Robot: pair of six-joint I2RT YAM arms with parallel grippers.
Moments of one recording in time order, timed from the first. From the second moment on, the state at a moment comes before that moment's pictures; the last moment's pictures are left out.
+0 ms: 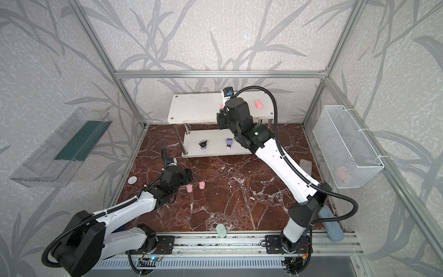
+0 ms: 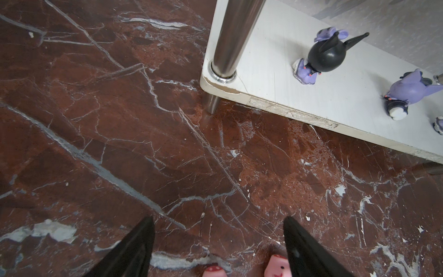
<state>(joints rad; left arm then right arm) -0.49 1.18 0.48 0.01 -0.36 -0.67 0.69 1.73 2.02 -0.58 0.30 0.16</state>
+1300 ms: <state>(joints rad) -0.48 1.22 0.48 0.05 -0.32 -0.68 0.55 2.17 2.65 -1.00 0.25 0.19</state>
